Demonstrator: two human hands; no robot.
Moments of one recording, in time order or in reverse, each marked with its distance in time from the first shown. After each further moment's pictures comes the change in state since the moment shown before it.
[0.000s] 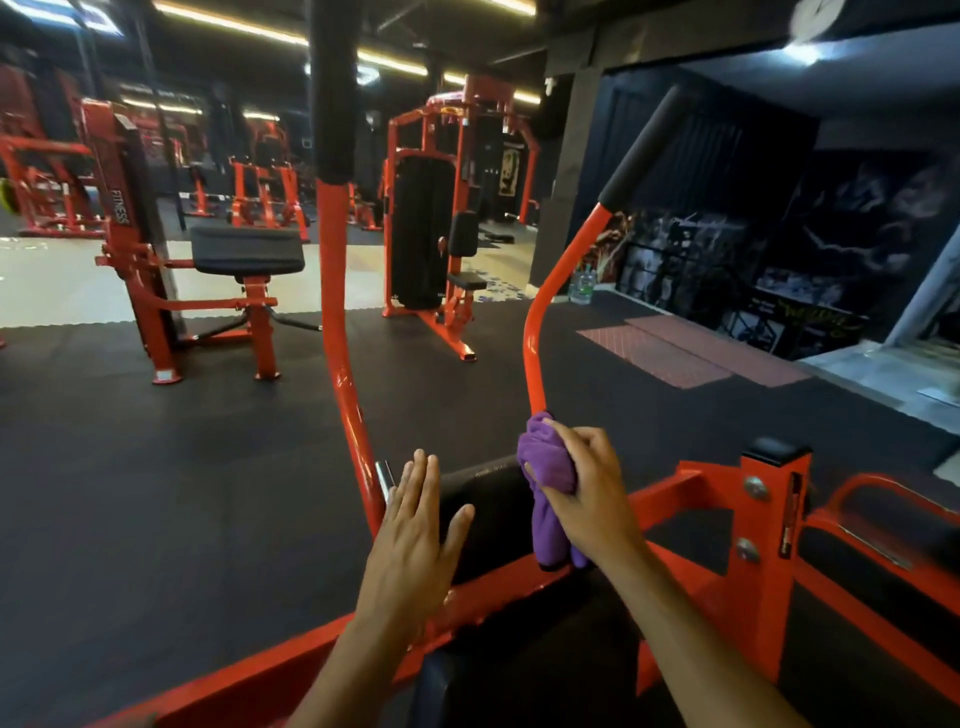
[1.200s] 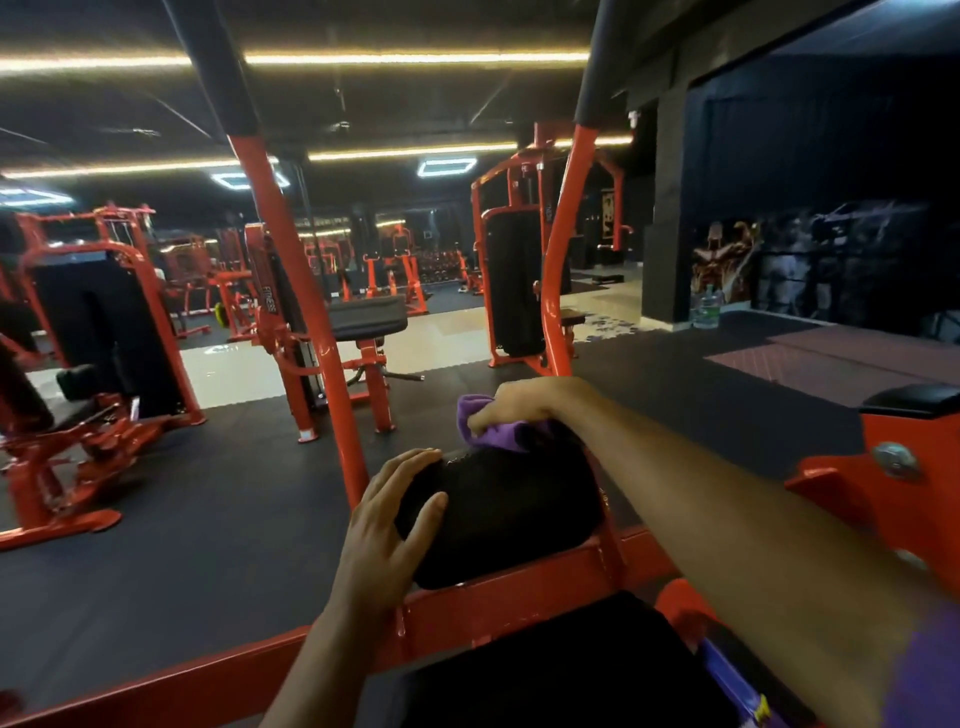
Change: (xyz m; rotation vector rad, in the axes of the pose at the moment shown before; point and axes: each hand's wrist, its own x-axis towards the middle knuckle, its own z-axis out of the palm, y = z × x) left_hand 0.009 -0.031 0.048 -0.083 0.215 0.114; right_hand 0.143 0.018 0.050 -0.260 -0.894 0.118
